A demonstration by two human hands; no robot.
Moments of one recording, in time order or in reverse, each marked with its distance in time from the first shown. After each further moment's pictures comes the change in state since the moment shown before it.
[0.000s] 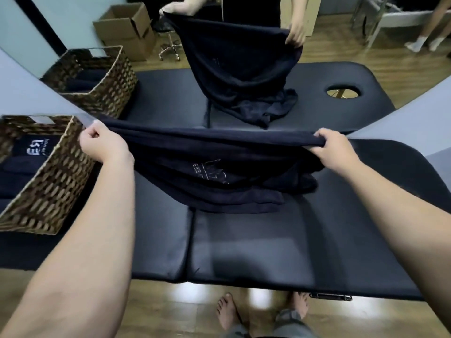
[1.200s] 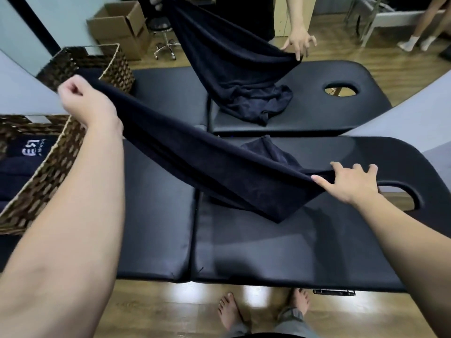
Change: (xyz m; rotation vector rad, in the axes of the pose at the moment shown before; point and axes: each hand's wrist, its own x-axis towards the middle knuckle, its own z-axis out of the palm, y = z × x) left_hand 0.022 0.057 0.035 -0.045 -0.094 0.166; right_hand -0.051 0.068 0.029 -0.894 -0.190 0.138
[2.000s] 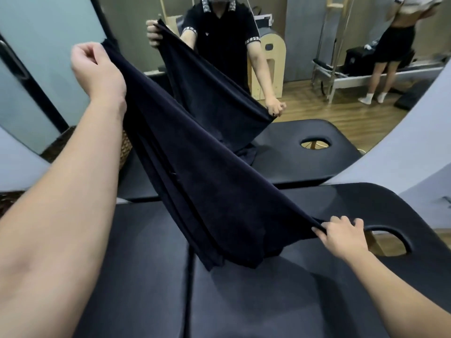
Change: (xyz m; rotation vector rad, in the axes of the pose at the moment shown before) left_hand -0.015 0.173 0.130 -0.045 -0.350 0.287; right_hand -0.015 0.013 -0.008 0.006 0.021 0.066
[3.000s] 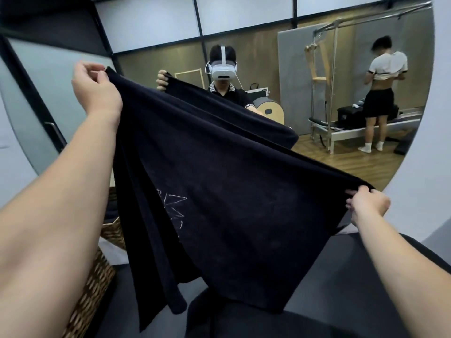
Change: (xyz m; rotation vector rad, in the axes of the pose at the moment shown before) left_hand 0.088 0.119 -0.041 0.058 -0.007 0.212; right_hand 0.056 0.020 -0.193 2.031 0.580 0.775
